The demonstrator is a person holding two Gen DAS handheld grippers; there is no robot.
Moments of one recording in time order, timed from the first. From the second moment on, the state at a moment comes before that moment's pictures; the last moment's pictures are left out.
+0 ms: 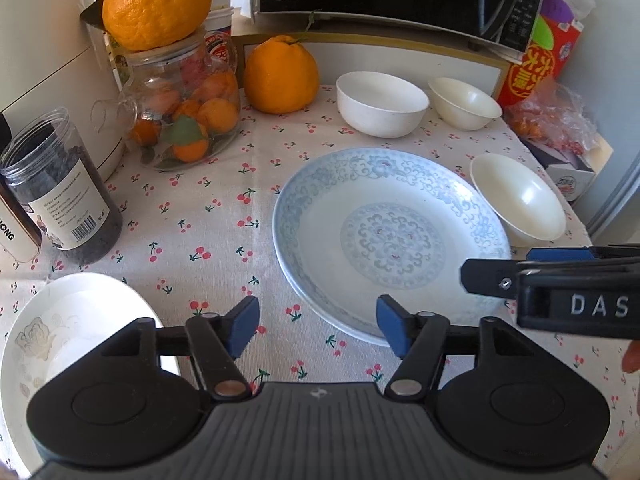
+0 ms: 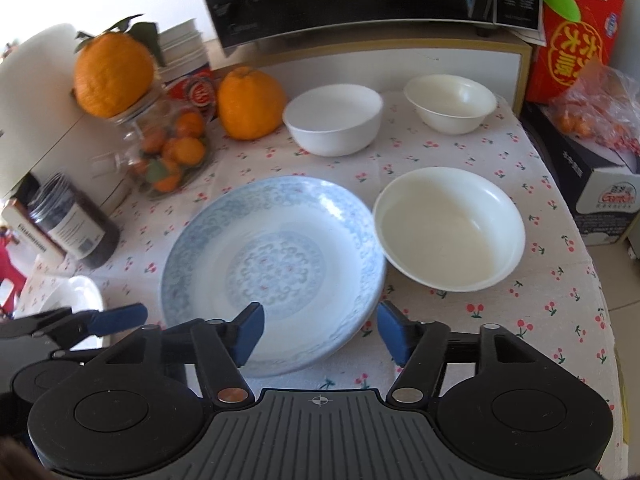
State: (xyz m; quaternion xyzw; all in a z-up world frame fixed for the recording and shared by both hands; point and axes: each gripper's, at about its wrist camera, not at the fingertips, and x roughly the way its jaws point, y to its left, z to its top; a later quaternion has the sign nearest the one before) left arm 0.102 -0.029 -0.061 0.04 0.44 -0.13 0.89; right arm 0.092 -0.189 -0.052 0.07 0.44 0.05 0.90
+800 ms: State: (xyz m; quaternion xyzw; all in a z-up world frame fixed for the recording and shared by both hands) left arm 0.055 0.047 -0.038 0.05 0.42 -0.14 0.90; right arm 0.063 -0.170 -0.032 0.12 0.41 0.09 0.90
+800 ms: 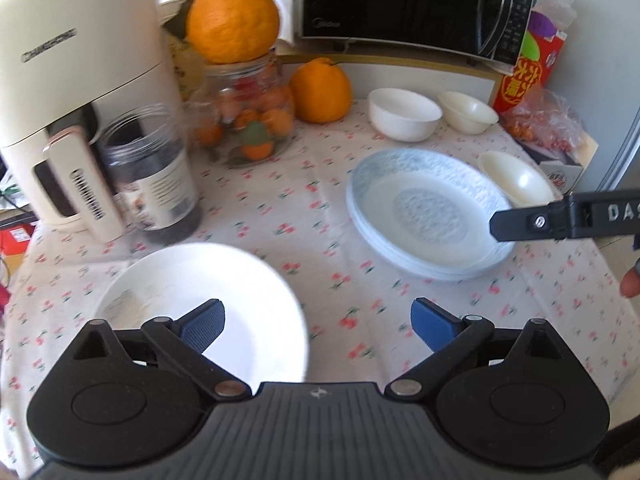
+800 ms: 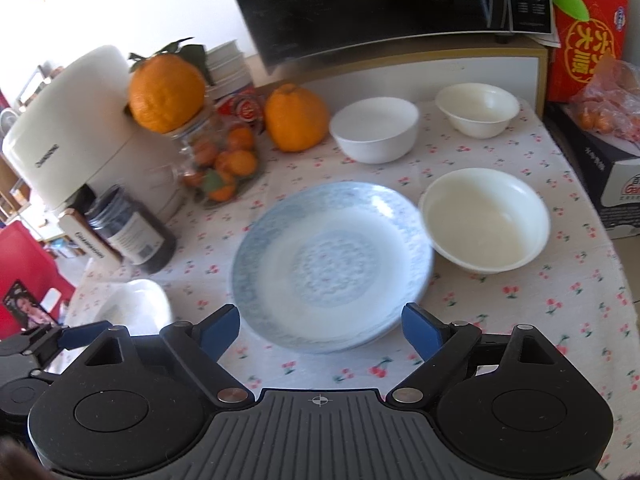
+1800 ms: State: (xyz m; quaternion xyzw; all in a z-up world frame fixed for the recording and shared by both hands) left arm 0.047 0.155 -0.062 0.07 0.43 -0.03 0.90; right arm 0.060 -0.029 -0.063 0.03 0.44 0.17 0.88
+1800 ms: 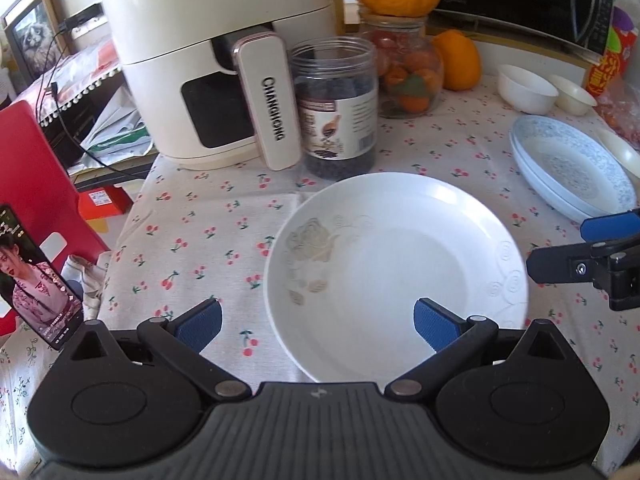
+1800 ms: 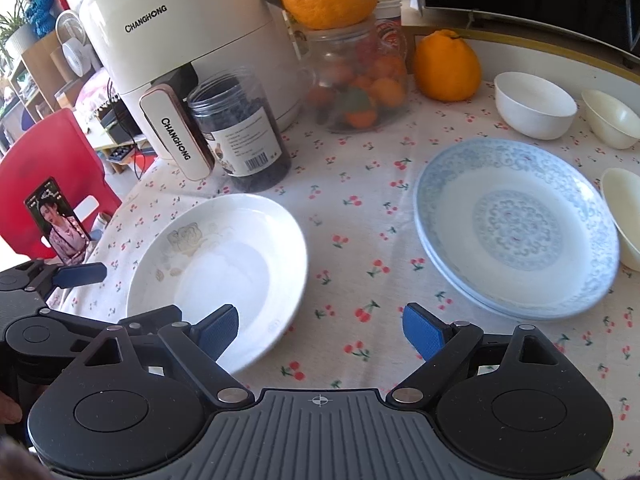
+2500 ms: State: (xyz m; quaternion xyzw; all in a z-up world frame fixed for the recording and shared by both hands) left arm 0.066 0.179 -0.082 0.01 0.46 -0.02 0.89; right arm 0.074 0.006 -0.092 0.00 0.45 0.17 0.88
